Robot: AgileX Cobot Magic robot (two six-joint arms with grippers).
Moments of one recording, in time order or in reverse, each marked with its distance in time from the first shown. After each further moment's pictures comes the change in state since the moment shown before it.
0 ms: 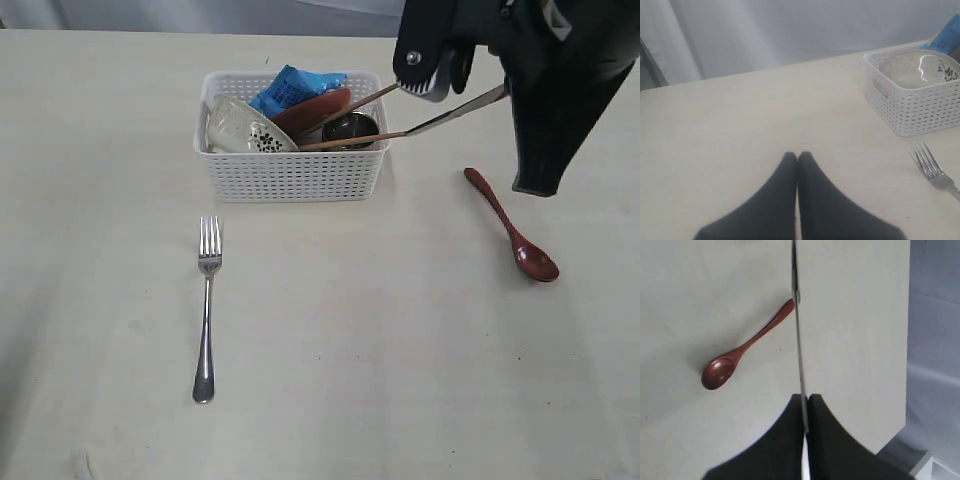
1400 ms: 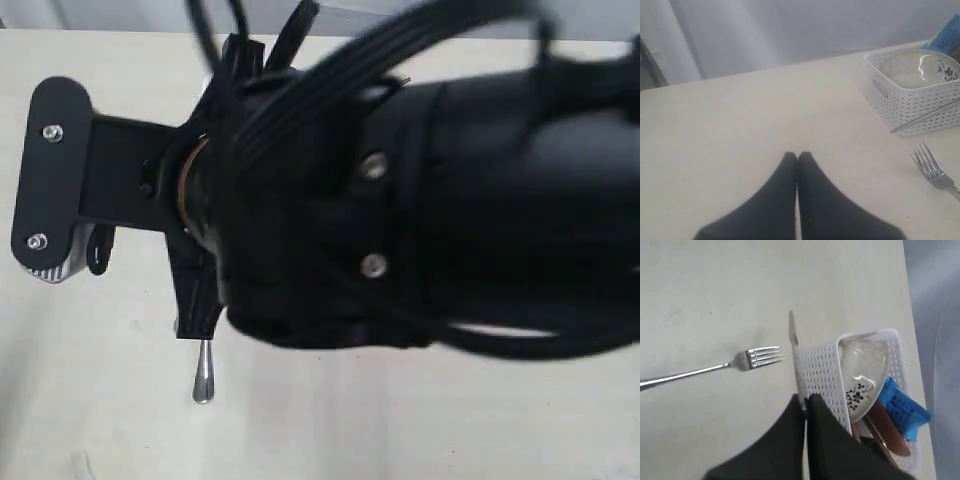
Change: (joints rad) left arm 0.000 0.000 0.000 0.000 0.000 0.000; right arm 0.457 0.252 0.000 -0.230 -0.502 0.560
